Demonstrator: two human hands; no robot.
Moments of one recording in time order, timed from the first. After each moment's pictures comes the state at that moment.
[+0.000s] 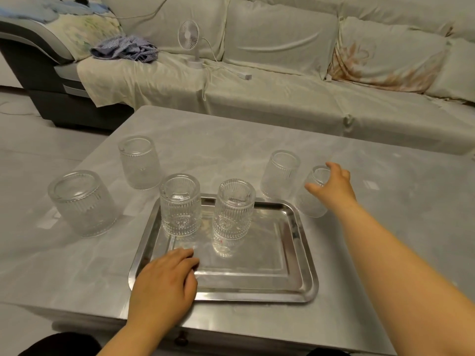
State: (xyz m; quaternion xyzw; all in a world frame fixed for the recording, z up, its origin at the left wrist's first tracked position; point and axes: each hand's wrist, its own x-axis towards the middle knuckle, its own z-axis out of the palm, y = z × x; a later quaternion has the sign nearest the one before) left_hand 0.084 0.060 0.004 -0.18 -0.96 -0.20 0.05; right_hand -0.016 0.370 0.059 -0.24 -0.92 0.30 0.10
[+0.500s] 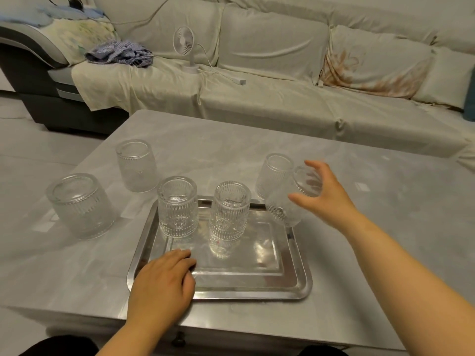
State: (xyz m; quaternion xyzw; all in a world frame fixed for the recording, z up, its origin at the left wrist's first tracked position) left_hand 0.085 0.062 0.001 -0.16 -0.97 -0.18 0.08; right_hand 0.034 0.337 0.089 -0.05 -0.90 0.41 0.13
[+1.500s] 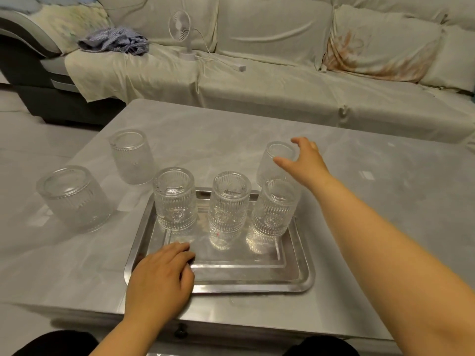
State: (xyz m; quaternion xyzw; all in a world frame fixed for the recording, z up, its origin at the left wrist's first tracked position) left_hand 0.085 0.064 0.000 -0.15 -0.97 -0.19 0.09; right_hand -0.034 0.327 0.078 -0.12 -0.93 0.32 0.13
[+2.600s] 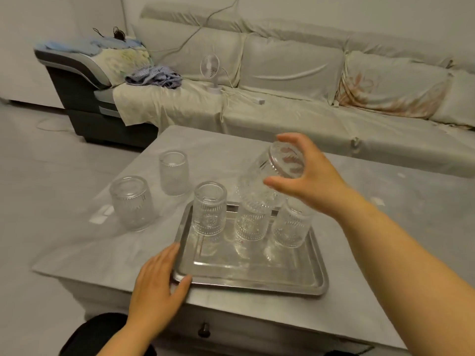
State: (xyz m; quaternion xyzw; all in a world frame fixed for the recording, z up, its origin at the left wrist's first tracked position) left_hand 0.107 0.001 -0.020 -0.04 -0.93 -0.35 0.06; right_hand 0.067 0.237 0.174 0.12 -0.90 0.40 0.13
